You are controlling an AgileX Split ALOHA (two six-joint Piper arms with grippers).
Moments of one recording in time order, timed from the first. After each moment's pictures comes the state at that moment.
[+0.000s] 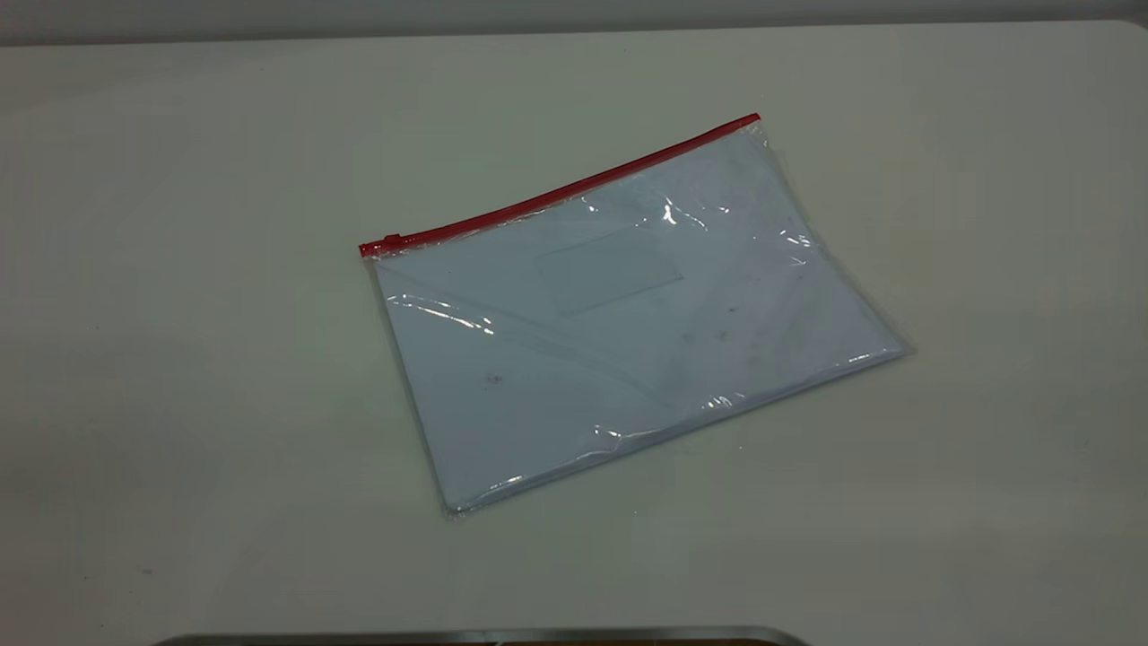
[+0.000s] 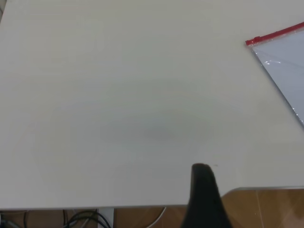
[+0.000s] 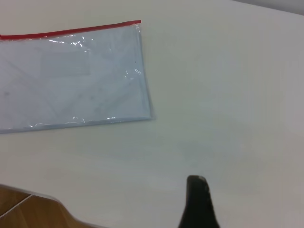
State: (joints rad) left arm -0.02 -0.02 -0.49 -0.01 1.14 -0.01; right arm 0.06 0.00 -0.48 0.11 1.14 -0.19
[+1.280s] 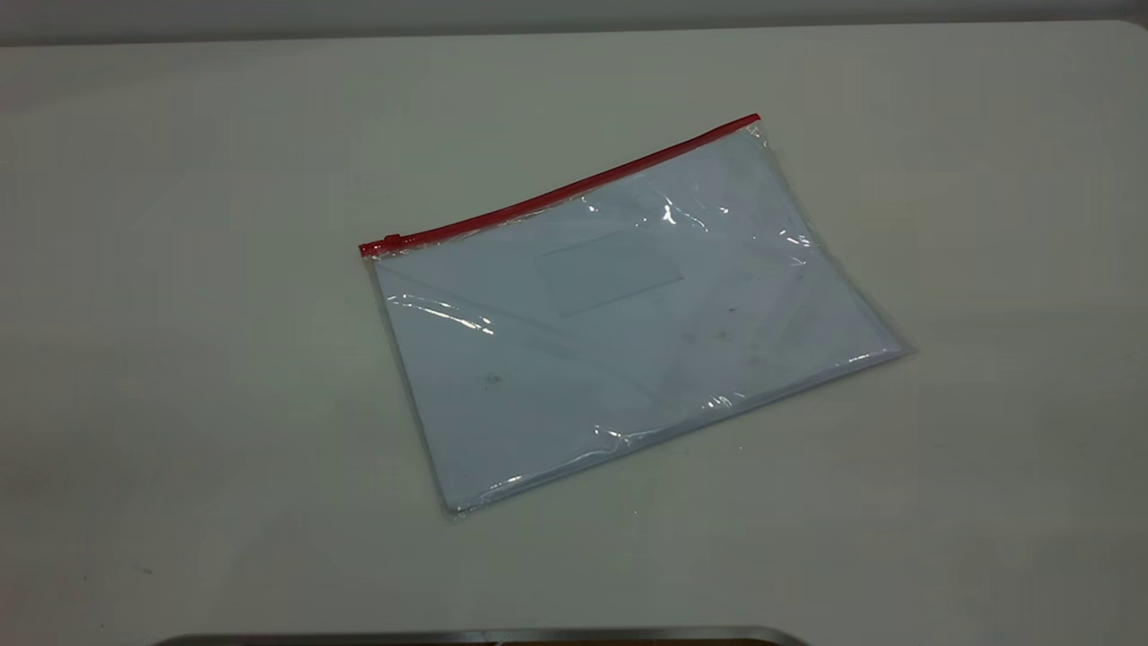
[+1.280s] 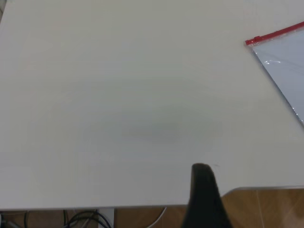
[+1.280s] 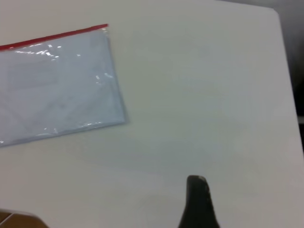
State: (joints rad) left arm -0.02 -0.02 -0.49 -0.01 1.14 -0.01; right arm 0.06 -0.02 -0.48 0.01 1.13 -0.07
